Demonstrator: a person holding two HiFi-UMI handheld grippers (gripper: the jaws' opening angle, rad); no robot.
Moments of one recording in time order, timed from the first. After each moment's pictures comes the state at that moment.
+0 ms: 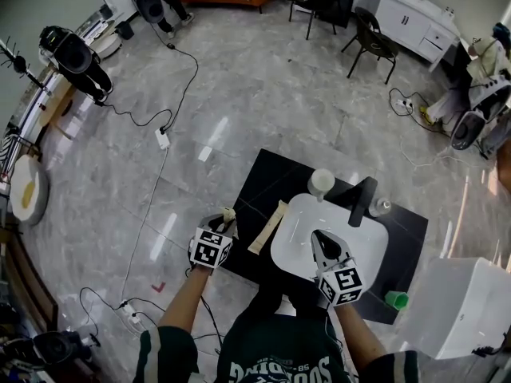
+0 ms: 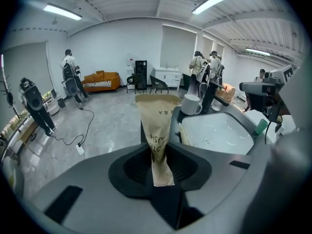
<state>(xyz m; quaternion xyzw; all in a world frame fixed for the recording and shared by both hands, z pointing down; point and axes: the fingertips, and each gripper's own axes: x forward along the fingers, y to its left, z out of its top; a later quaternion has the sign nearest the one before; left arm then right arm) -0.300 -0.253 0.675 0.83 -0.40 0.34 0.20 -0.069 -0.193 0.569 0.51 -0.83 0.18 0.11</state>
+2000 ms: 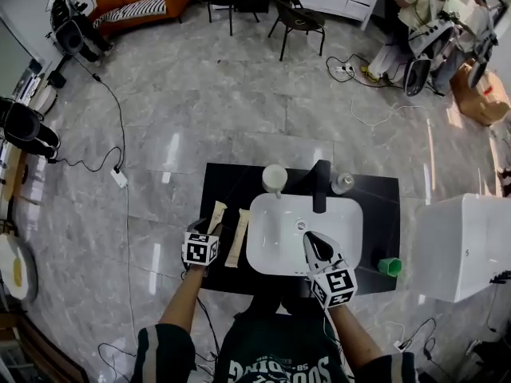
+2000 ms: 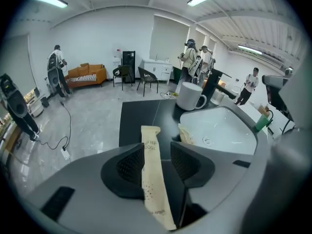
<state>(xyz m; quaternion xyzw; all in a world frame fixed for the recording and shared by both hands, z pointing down) -0.226 -0.303 0.743 0.84 -0.32 0.37 0.22 0.006 -0.164 0.574 0.64 -0.74 0.19 0.11</state>
